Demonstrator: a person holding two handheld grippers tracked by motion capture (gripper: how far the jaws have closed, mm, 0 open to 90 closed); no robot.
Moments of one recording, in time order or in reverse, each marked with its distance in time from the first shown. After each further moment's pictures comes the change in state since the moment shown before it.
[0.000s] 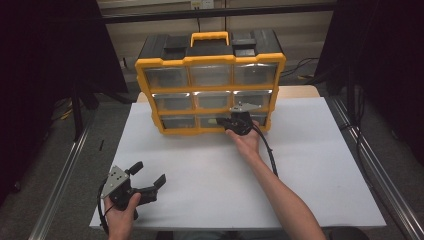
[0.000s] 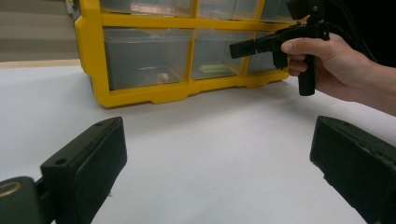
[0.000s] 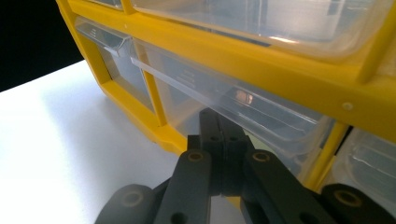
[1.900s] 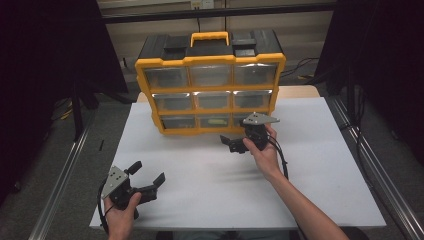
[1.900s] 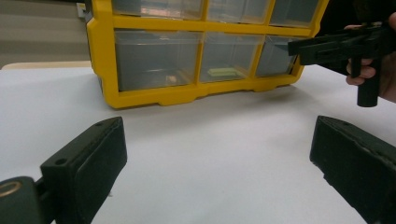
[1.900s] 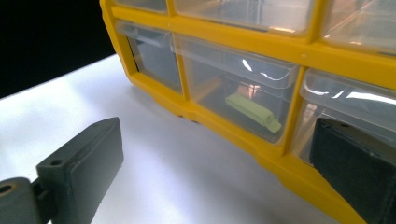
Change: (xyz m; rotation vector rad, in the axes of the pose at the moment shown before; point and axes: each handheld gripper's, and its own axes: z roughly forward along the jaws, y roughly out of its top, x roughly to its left) left arm 0.000 -0.003 0.002 -0.028 0.028 -0.017; right arm 0.021 -0.013 -0.068 -0.035 0.002 0.025
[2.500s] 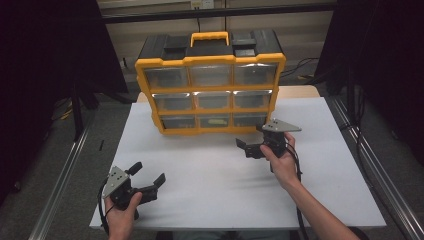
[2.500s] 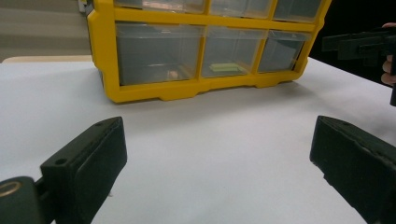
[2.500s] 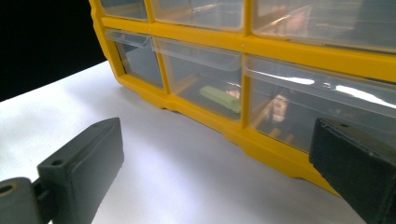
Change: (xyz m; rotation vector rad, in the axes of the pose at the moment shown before) left arm 0.000 -0.002 0.001 0.012 0.003 -0.008; right arm -0.011 -0.015 -0.047 -0.047 -0.068 0.008
